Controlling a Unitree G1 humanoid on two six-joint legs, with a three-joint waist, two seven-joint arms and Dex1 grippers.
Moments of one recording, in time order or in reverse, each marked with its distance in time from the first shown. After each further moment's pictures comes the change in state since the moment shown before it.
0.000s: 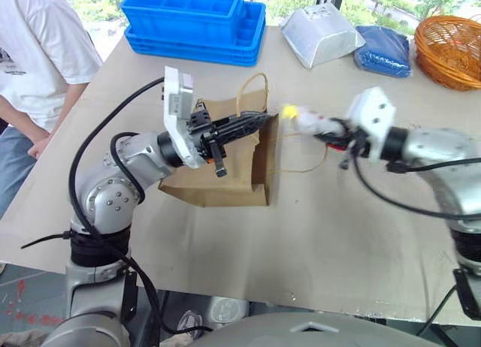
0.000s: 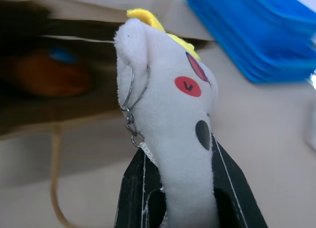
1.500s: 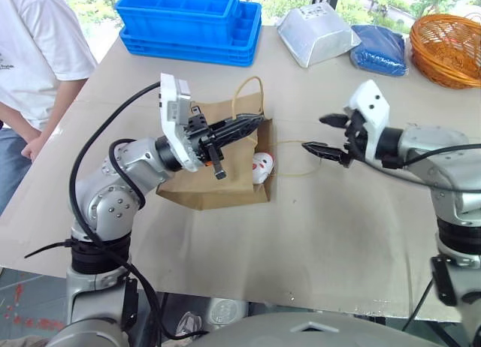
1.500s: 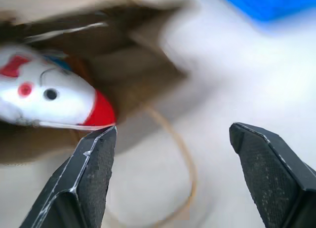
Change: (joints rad) left arm 0.053 -0.022 0.008 -0.029 0.052 -0.044 0.012; right arm -0.022 0.233 -0.336 -0.093 0.166 0.887 -0.086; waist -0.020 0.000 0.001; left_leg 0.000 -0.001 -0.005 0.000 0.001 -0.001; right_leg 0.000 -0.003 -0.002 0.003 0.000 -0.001
